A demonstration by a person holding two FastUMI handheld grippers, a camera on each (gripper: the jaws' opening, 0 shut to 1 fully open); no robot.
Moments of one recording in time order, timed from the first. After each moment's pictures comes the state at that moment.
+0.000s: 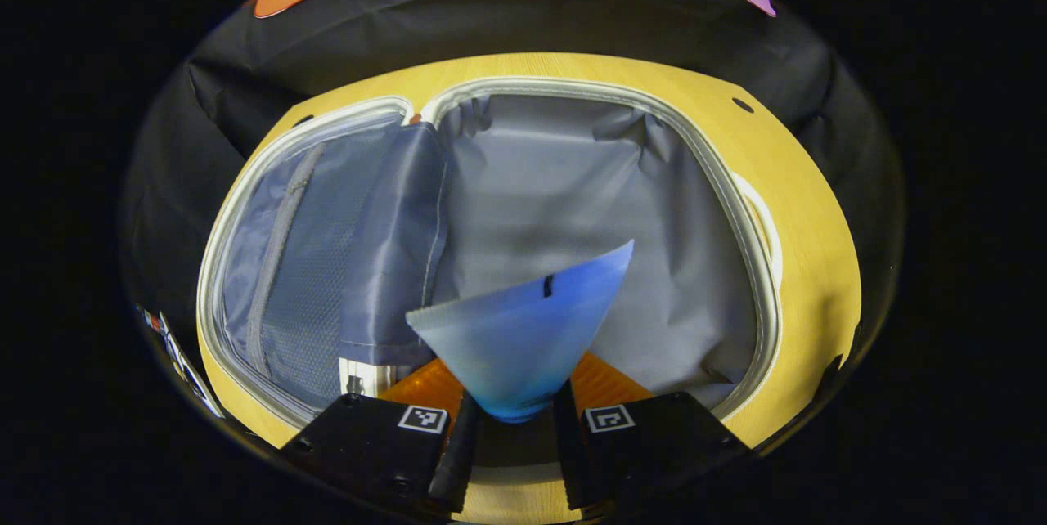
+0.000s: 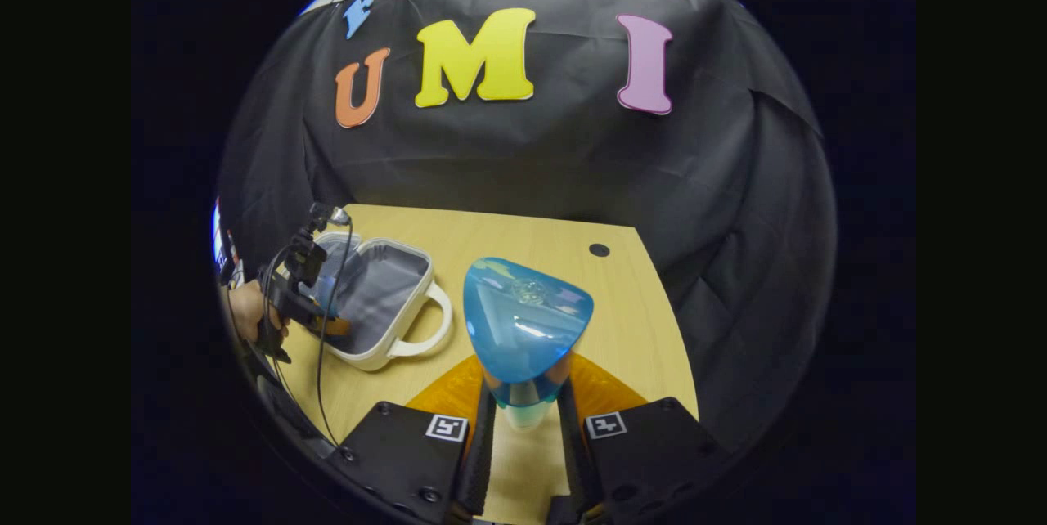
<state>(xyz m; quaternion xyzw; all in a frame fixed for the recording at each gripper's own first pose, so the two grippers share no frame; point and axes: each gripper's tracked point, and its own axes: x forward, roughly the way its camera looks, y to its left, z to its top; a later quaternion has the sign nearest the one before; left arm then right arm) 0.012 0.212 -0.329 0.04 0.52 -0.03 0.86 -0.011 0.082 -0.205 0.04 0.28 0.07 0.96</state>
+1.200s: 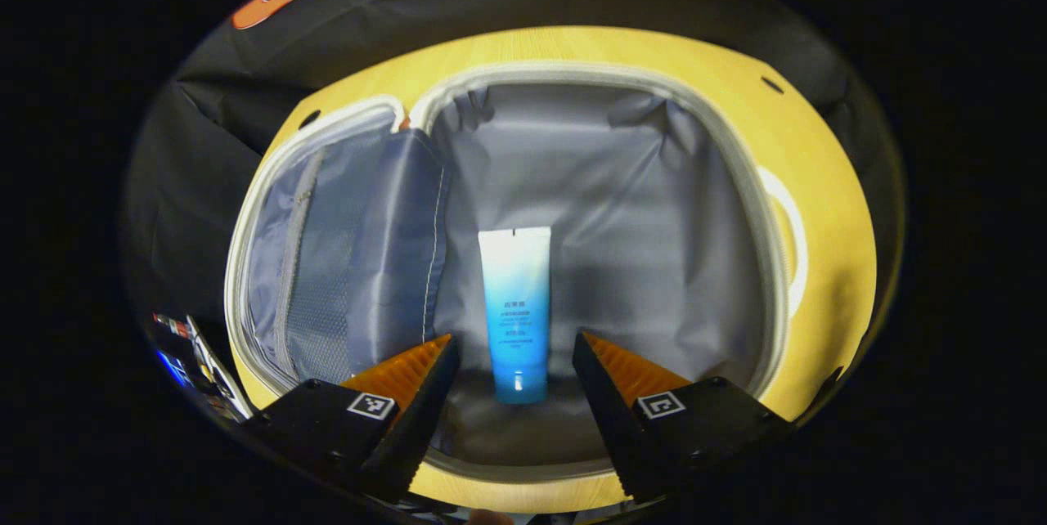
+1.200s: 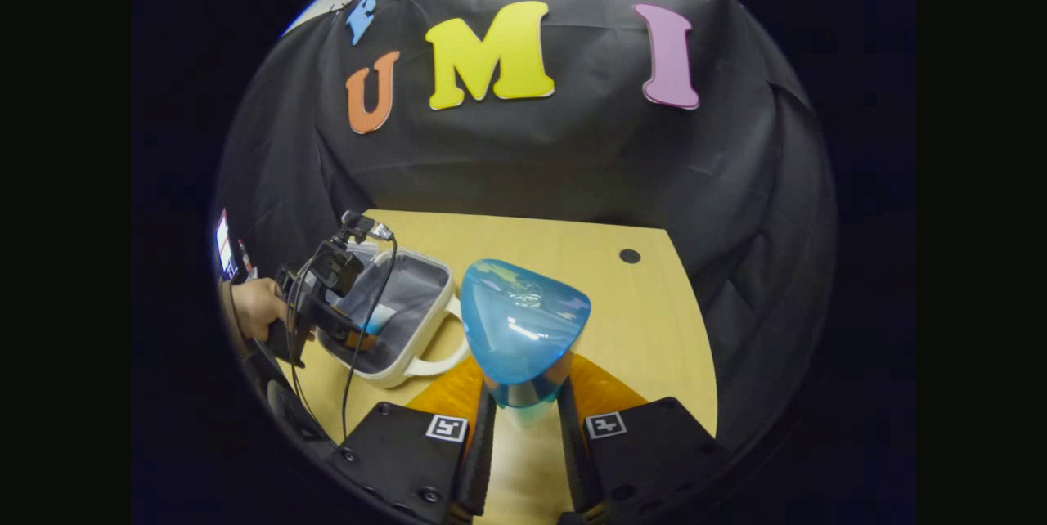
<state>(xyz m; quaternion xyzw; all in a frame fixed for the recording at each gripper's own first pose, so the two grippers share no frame) 0.026 0.207 -0.302 0.06 0.52 0.03 0.85 0.033 0.115 -0.196 0.05 0.27 0.14 0.95</state>
